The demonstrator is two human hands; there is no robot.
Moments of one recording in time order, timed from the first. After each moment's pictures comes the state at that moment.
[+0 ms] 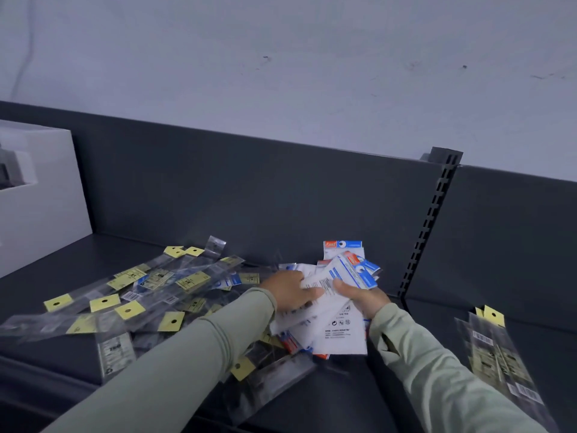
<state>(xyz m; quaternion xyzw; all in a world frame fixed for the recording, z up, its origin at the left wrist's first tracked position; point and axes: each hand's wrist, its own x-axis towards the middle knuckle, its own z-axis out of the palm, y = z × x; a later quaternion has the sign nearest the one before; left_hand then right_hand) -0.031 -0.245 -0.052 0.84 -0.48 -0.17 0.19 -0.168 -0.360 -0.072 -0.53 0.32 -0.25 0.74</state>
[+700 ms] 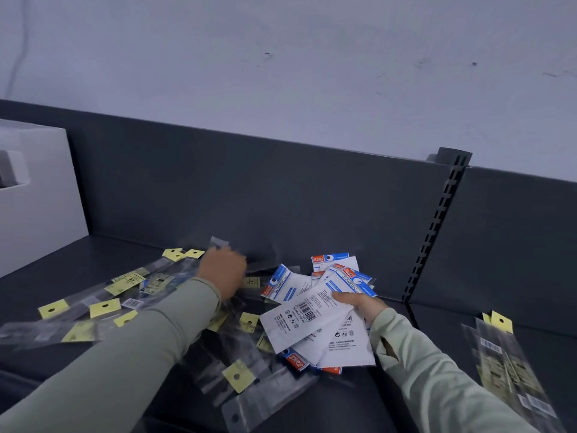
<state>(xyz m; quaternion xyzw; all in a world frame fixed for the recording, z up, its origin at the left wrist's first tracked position) 0.054 -0.202 -0.055 0.87 -0.46 0.18 -0.10 -0.152 -0.379 -0.090 -0.54 0.38 -0.17 0.73</state>
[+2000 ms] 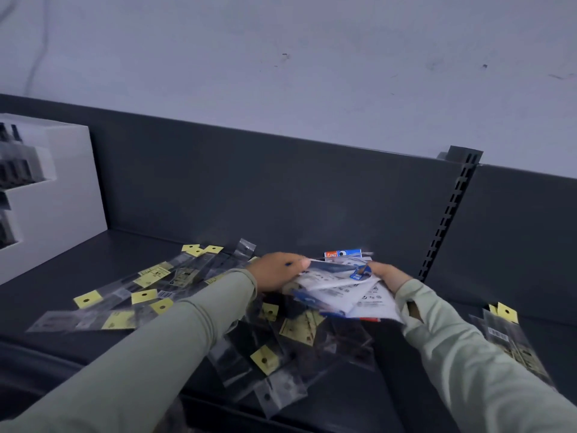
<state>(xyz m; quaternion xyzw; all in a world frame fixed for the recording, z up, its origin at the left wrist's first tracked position) 0.017 -0.203 -0.039 0.78 -0.52 -0.18 0.30 -0.148 -0.377 -0.043 -0.62 0.43 -0.17 0.64</state>
